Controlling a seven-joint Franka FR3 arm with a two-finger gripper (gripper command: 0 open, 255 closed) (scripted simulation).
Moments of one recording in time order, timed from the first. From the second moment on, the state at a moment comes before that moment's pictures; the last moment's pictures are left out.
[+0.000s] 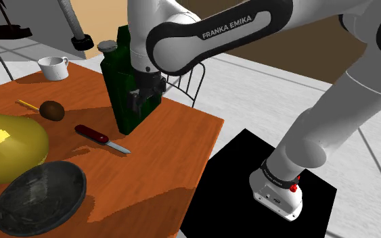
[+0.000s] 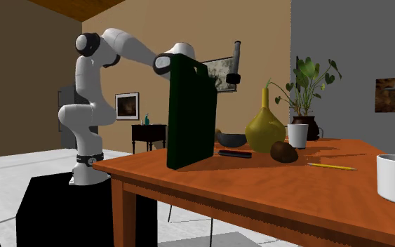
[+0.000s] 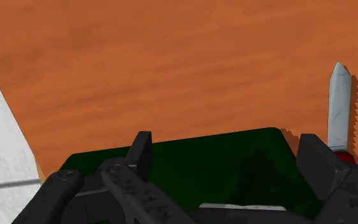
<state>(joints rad) 0.08 -0.09 0.51 -2.15 0.00 2.12 0.40</state>
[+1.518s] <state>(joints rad) 0.29 0.51 0.52 -1.71 -0.34 2.17 0.72</state>
